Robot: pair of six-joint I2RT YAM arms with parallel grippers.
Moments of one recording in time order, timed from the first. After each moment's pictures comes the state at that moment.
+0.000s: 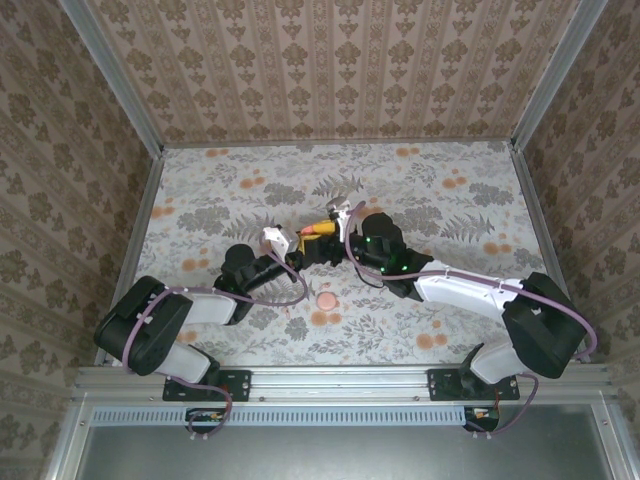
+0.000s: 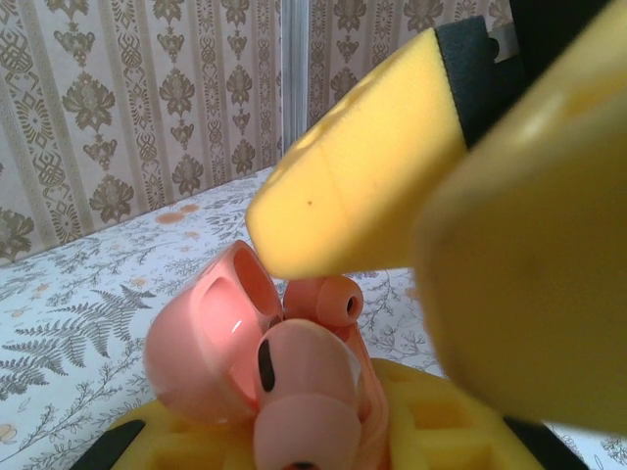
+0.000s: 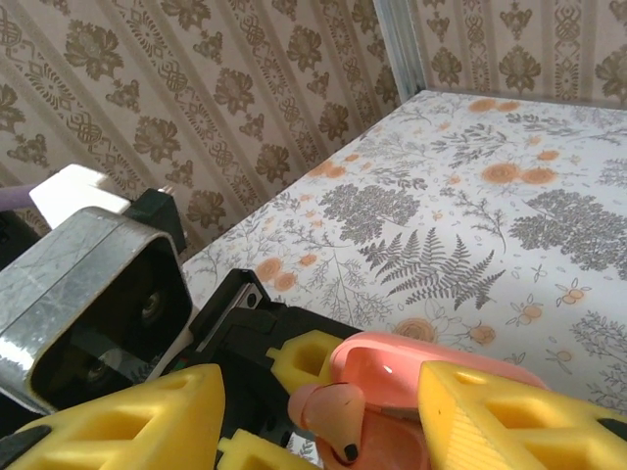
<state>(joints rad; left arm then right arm) -0.60 1.45 0.33 1.14 0.49 -0.04 0.76 1.44 0.81 0.45 -0.21 0.32</state>
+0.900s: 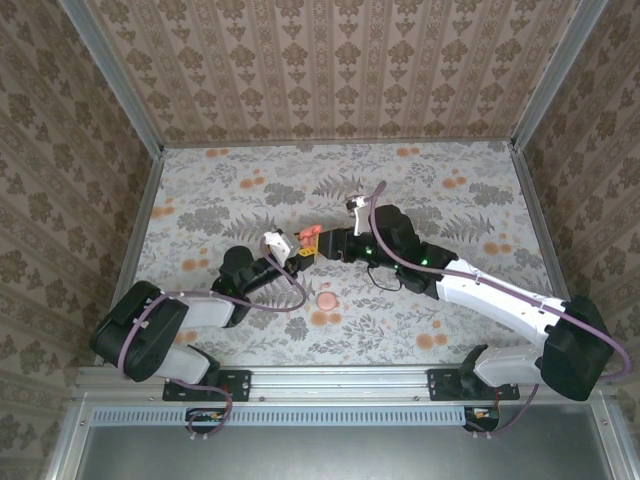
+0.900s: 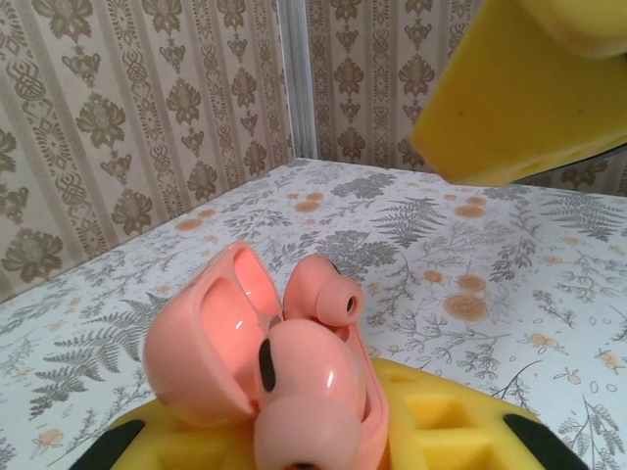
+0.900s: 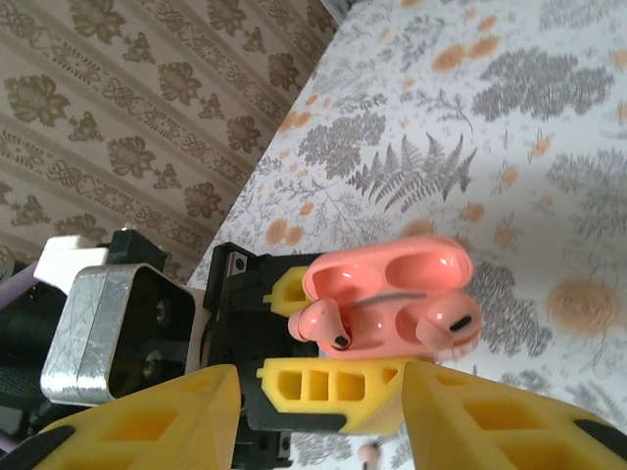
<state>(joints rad) -0.60 1.41 0.31 1.10 0.47 0.09 0.76 1.28 0.92 -0.03 -0.17 0.68</state>
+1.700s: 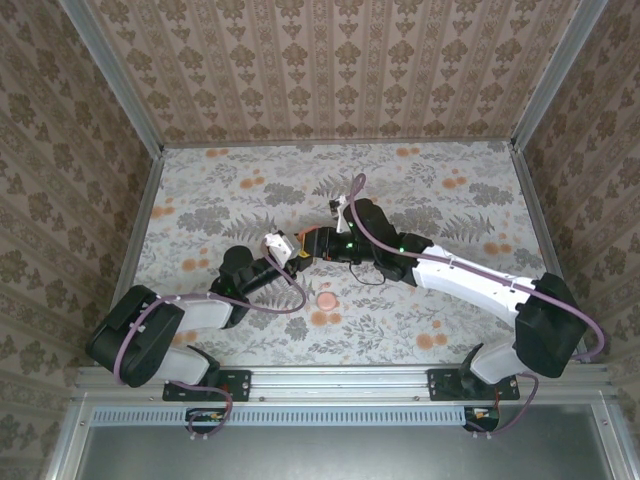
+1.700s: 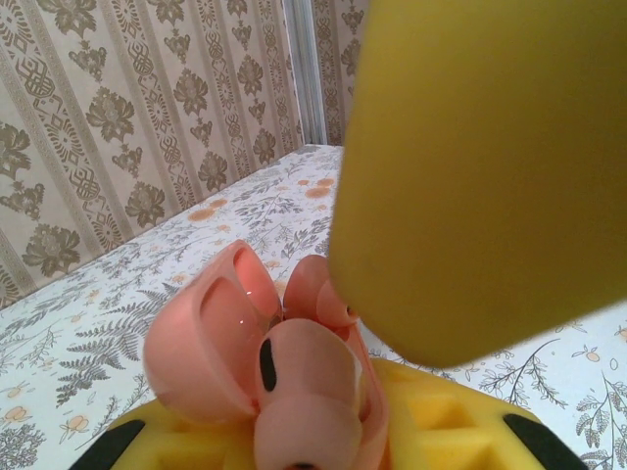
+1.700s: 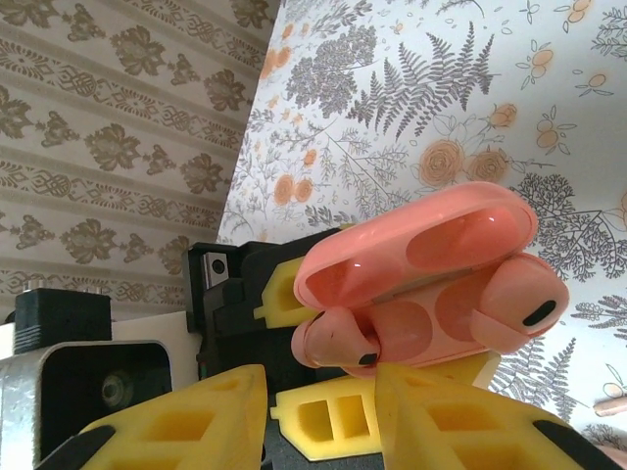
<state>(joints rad) -0.60 1.39 0.31 1.04 0.46 0.14 0.79 1.46 1.06 -0.12 -0.22 0.87</state>
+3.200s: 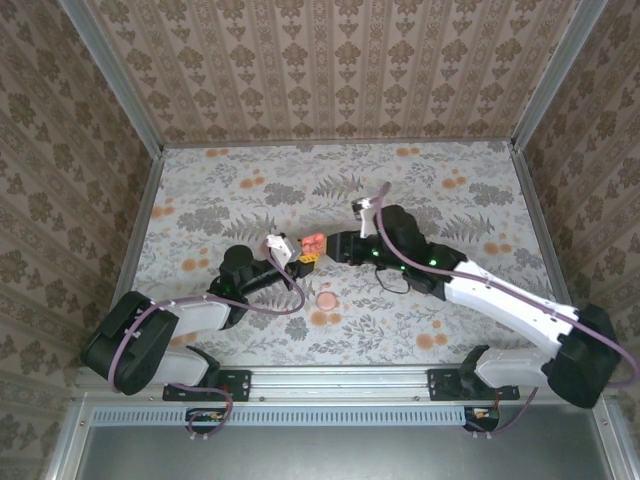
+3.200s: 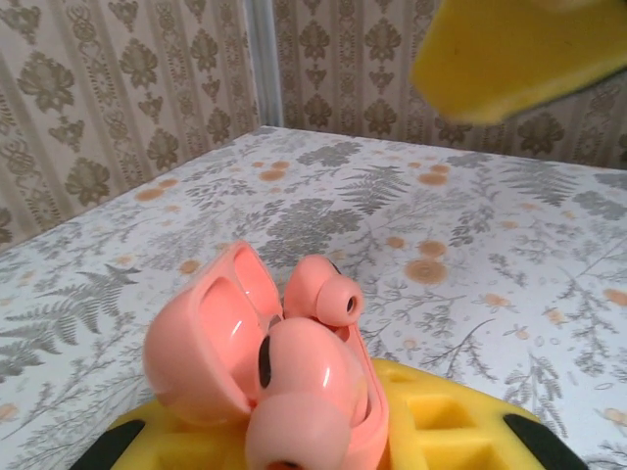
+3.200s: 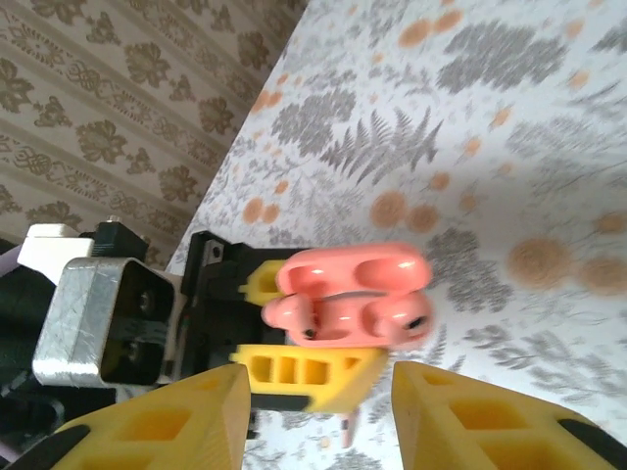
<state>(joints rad) -0.60 1.34 0.31 0.94 0.56 0.09 0.73 1.19 0.90 -0.14 -0.16 0.61</state>
